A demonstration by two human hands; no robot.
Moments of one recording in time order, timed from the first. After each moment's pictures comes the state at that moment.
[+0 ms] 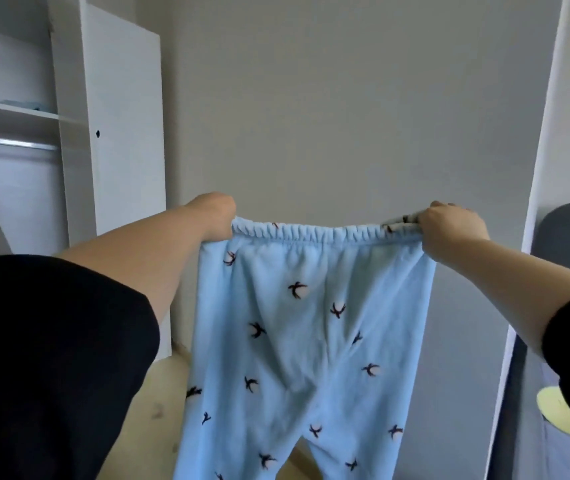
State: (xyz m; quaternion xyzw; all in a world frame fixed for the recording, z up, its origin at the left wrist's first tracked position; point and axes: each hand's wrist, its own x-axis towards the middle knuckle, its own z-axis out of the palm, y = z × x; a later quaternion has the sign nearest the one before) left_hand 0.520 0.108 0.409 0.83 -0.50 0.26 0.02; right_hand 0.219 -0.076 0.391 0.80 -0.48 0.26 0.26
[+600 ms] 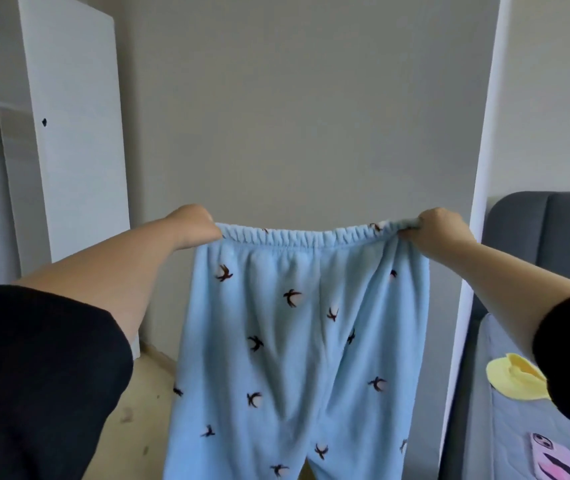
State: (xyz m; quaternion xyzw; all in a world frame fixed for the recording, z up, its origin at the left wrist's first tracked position) left_hand 0.505 0.089 0.382 0.84 -0.50 0.11 0.19; right_hand 0.172 -0.092 0.369 0.77 -0.53 0.35 0.04
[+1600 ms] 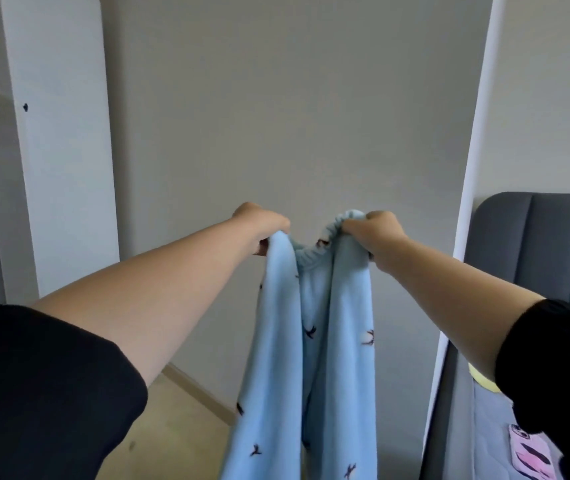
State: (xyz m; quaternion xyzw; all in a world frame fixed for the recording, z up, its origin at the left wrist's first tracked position) left_hand 0.402 0.044 0.369 0.67 -0.40 -0.22 0.59; right_hand 0.238 -0.038 0.358 0.67 -0.43 0.50 -0.34
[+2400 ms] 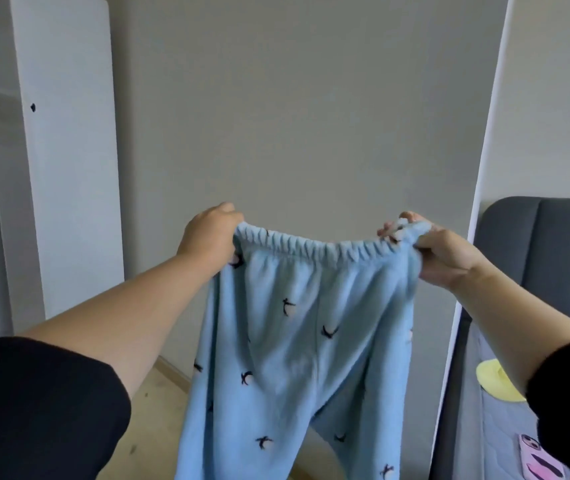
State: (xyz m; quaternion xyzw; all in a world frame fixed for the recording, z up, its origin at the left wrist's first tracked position) left_hand 0.479 0.078 0.342 0.73 -0.56 0.29 0.27; right_hand 0.175 -0.051 0.349 0.62 -0.05 0.39 -0.69
